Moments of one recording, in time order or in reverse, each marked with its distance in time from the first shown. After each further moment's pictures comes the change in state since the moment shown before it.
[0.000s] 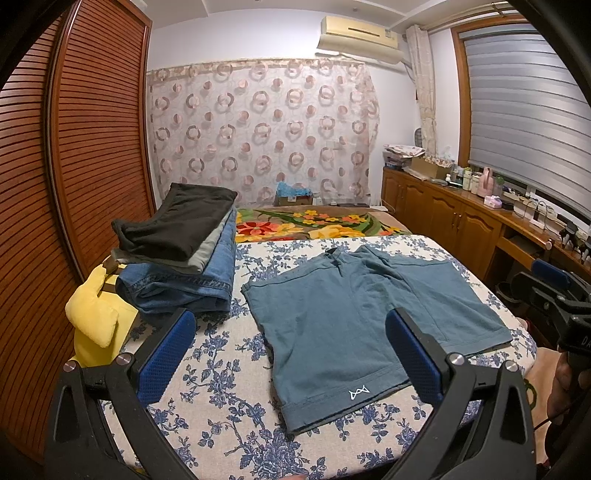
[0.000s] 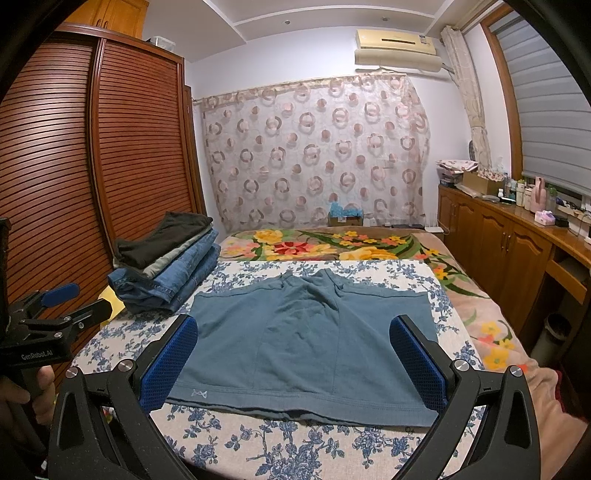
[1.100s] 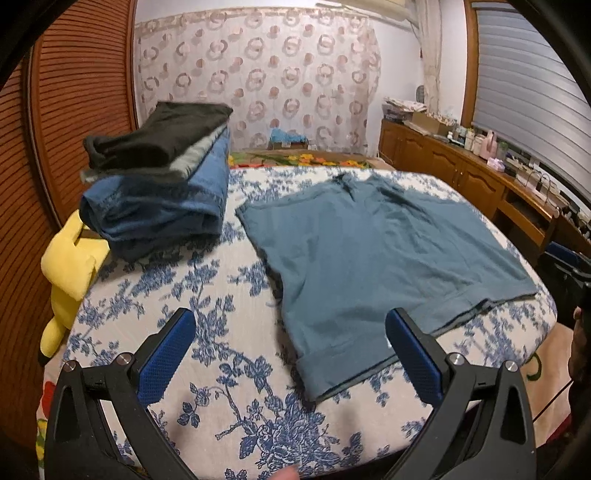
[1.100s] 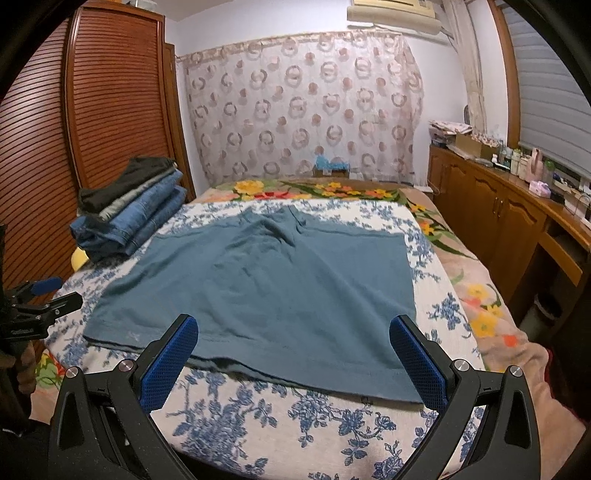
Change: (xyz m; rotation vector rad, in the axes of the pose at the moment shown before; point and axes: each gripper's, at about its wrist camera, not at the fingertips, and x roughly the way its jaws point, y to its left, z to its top) left arm 0.066 0.022 -0.061 -0.017 0.211 -0.050; right arm 0.036 -0.022 0.000 -0.025 0.194 -0.051
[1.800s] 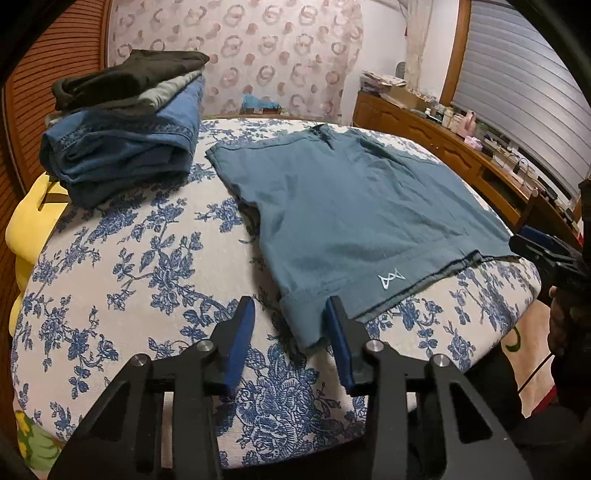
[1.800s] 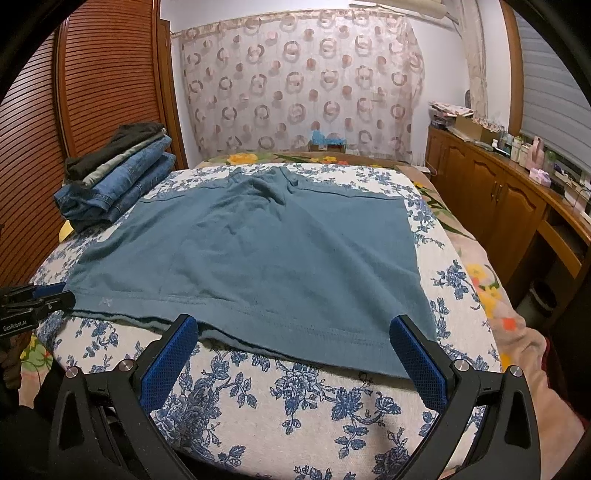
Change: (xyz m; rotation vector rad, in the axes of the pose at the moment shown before) left arm 0.021 0.004 -0.031 -0.005 0.127 -0.139; right arm 0.006 0.000 0.010 -0.010 0.073 -0.014
